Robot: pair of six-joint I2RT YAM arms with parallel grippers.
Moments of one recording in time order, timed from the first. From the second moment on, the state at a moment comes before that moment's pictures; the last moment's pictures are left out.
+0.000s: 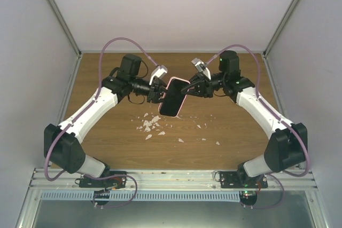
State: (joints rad) left arm -0.45 1.46 1.29 -0.49 1.14 0.02; right arm 0.35 1.46 1.20 -0.12 -1.51 0.11
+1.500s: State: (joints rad) left arm -0.17 1.49 0.97 0.25 1.17 -0.93; right arm 0.25 1.70 1.53 -0.24 -1.06 0.10
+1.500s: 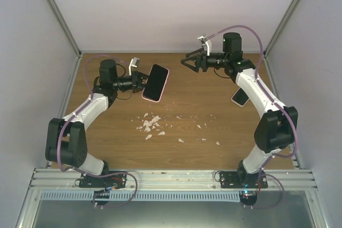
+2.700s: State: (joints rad) left arm -0.10 1.54 1.08 -0.18 0.82 -1.11; right arm 0.86 1.65 1.52 -0.24 -0.13 -0.41
